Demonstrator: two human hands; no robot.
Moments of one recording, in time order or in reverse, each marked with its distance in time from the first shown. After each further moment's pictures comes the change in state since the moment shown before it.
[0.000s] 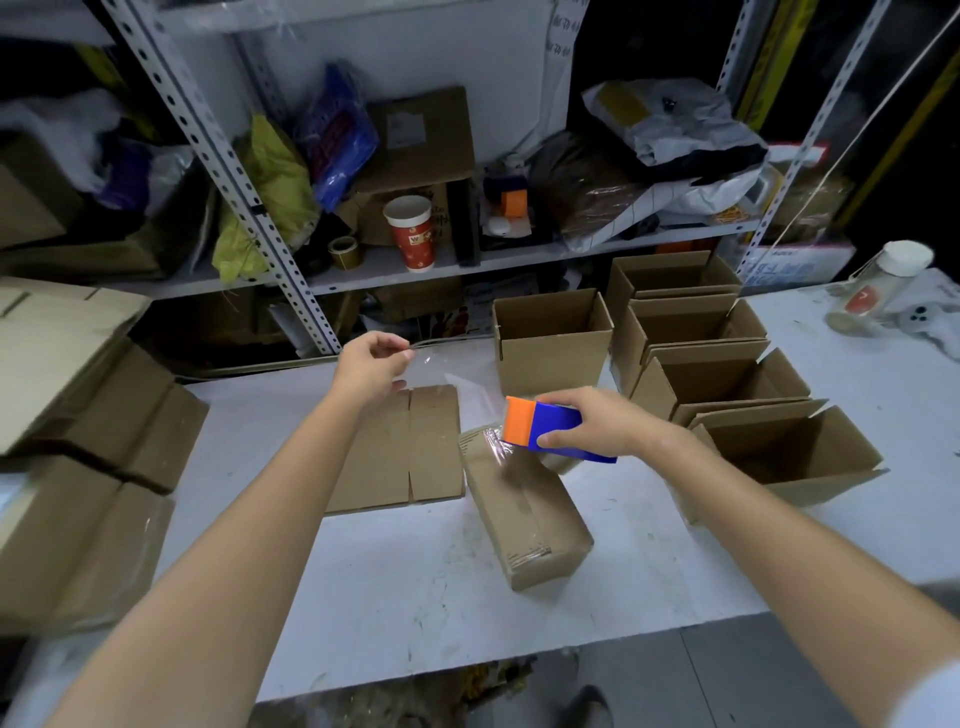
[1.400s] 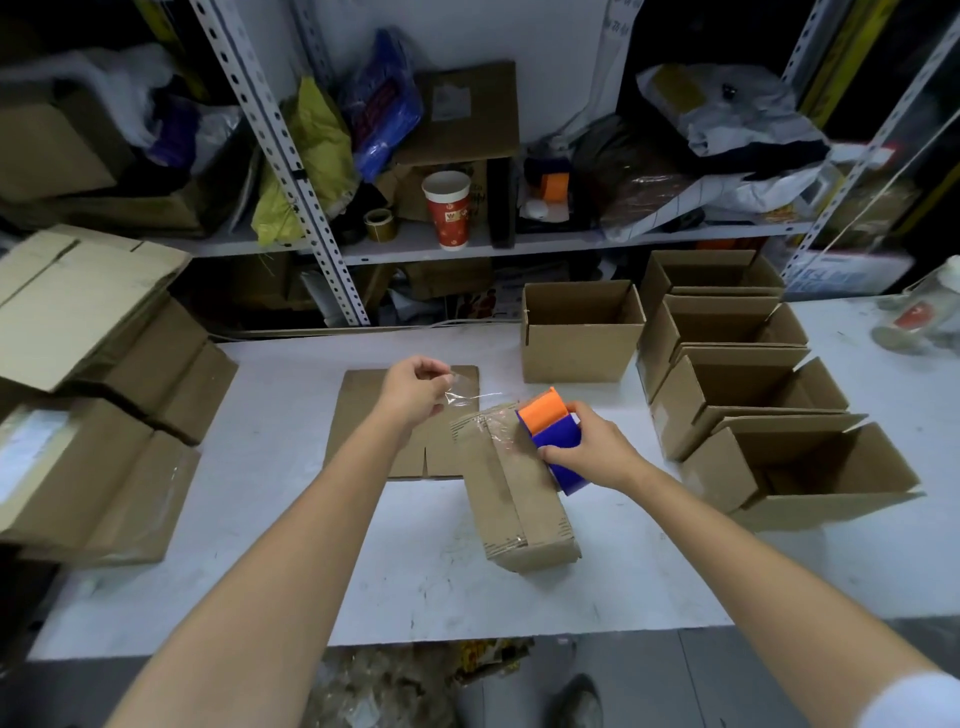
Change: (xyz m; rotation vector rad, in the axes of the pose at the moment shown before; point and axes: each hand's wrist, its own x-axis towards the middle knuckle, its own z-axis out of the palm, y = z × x) left_hand -0.033 -0.036 0.024 -0.100 -0.035 -0.174; right_hand 0.009 0.010 0.071 0.378 0.081 0.111
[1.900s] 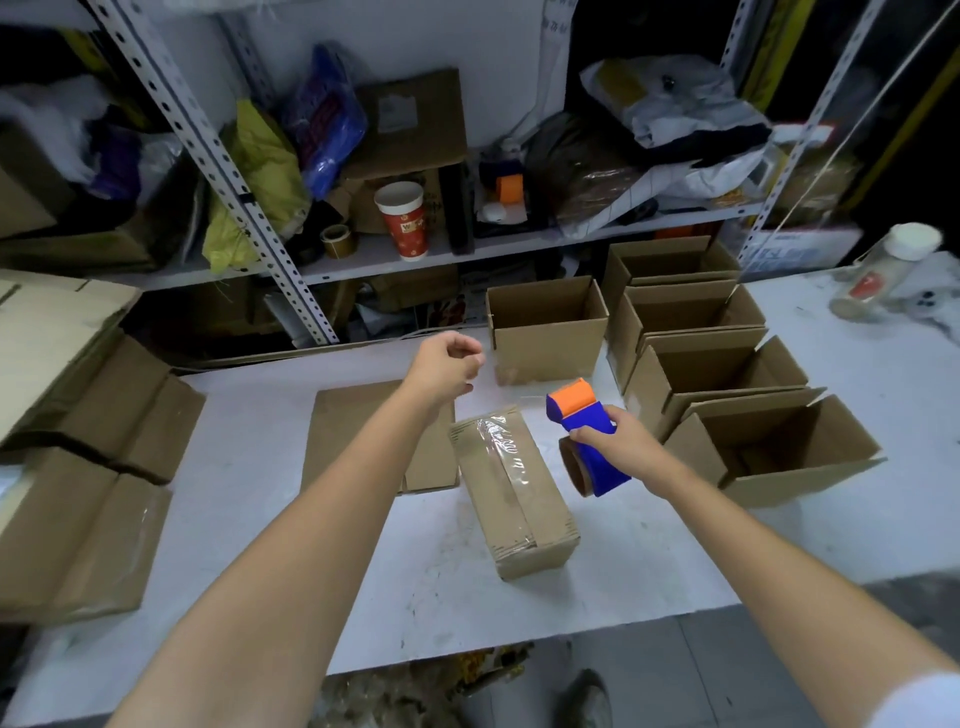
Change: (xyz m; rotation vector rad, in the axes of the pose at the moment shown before) left_hand 0.001 0.051 0.068 0.114 -0.174 0.116; right_hand -0.010 0.041 -0.041 0.282 0.120 0.234
